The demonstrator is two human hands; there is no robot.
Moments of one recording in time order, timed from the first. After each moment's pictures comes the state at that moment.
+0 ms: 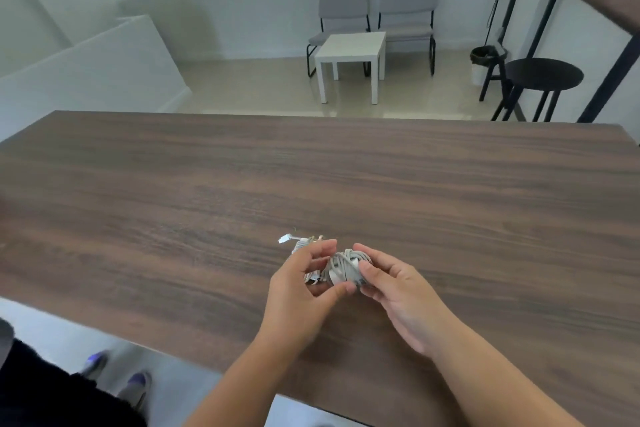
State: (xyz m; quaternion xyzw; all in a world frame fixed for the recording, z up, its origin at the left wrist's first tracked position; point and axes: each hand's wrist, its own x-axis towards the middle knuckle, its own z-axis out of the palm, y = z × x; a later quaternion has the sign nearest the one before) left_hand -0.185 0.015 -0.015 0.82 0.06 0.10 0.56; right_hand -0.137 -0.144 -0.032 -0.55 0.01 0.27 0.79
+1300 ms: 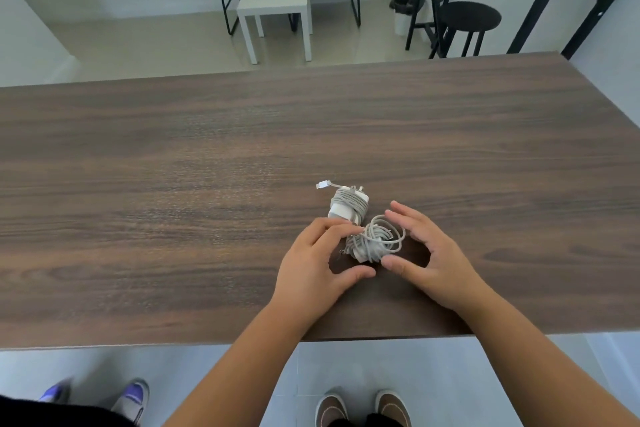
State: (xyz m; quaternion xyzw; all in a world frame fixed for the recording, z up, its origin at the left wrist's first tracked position) left_hand -0.190 0.120 -0.054 0.89 -0.19 0.09 0.40; right_hand -0.197 -0.103 -0.056 -0.87 -0.10 0.01 0.49
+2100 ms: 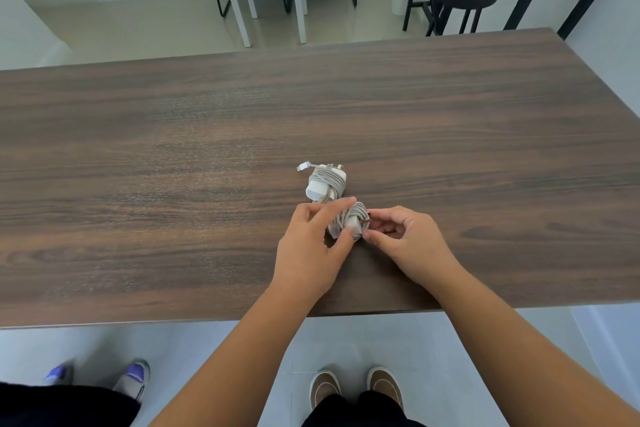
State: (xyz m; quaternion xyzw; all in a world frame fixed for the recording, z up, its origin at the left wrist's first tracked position) left_hand -0.203 0.083 -0.045 0.92 -0.06 0.02 0.39; right_hand -0.199 -0.093 -0.054 -0.83 0.01 0.05 0.55
